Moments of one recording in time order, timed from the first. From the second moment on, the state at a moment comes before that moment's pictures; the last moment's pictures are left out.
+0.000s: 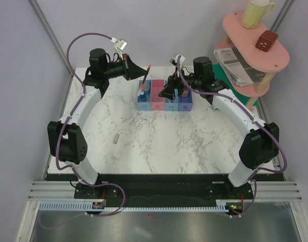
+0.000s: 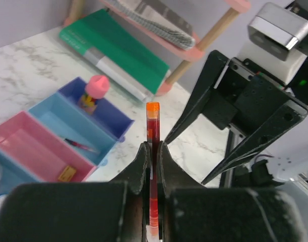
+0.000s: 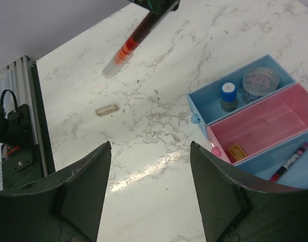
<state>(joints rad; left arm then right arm) -0.18 1.71 1.53 0.01 0.96 -0.38 0.41 1.67 1.50 -0.27 -0.74 -0.04</state>
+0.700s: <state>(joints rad) -0.33 1.72 1.56 0.34 1.00 -0.72 0.46 1.67 1.61 -0.24 -0.91 0.07</state>
